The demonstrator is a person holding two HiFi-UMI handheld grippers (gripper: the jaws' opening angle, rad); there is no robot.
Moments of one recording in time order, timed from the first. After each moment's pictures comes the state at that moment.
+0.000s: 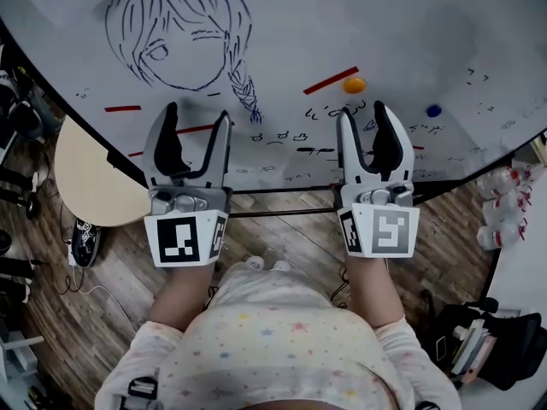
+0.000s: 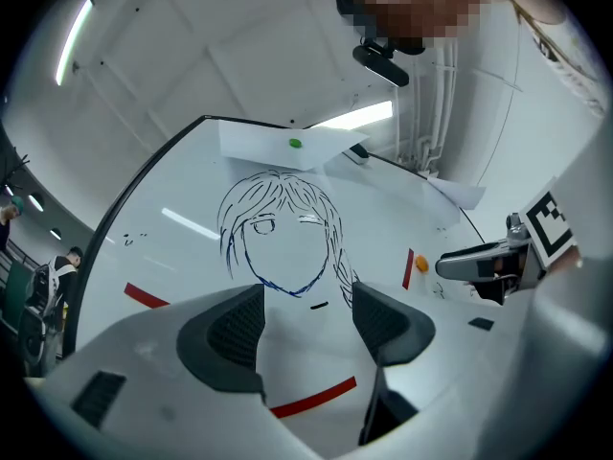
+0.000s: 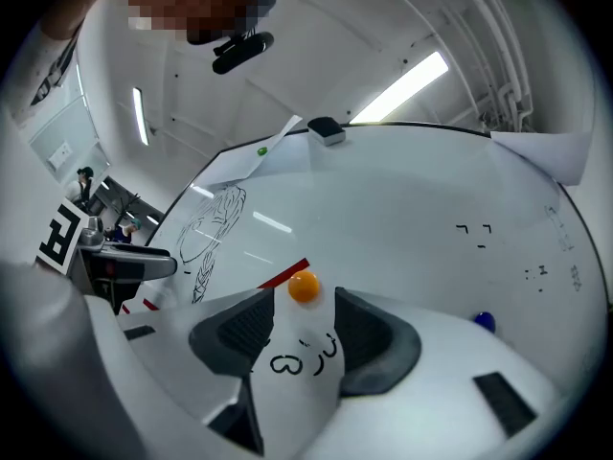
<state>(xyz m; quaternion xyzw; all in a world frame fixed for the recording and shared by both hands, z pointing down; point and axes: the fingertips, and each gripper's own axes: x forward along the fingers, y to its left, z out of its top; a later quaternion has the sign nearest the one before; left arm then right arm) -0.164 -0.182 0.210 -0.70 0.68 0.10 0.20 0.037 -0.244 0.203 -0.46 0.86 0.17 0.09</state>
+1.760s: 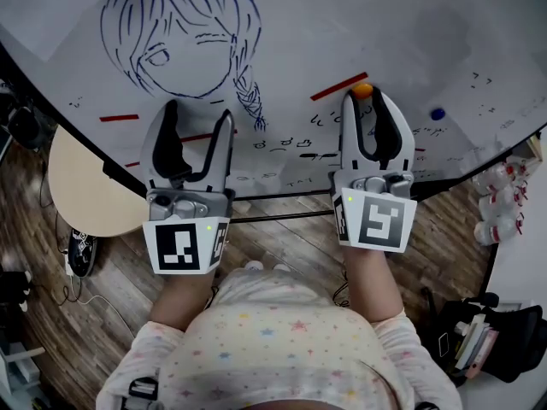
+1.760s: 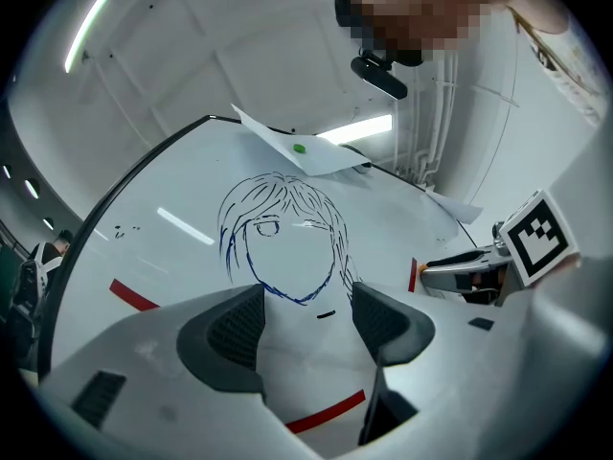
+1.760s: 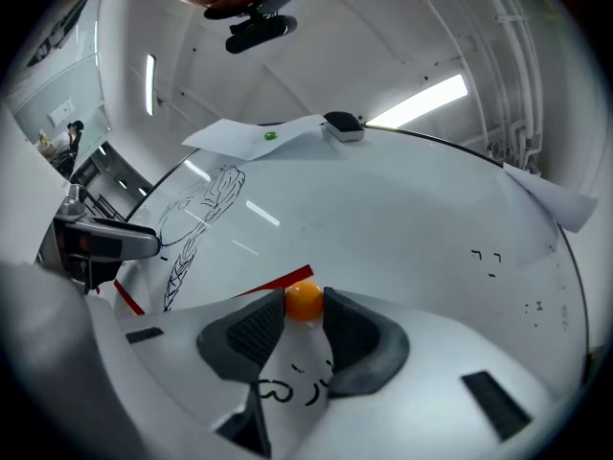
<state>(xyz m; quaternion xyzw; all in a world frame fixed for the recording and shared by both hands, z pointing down) -0.169 -0.189 0.203 -0.71 0.66 0.13 0.21 0.018 -0.262 0.189 -0.51 0.83 0.23 0.05</state>
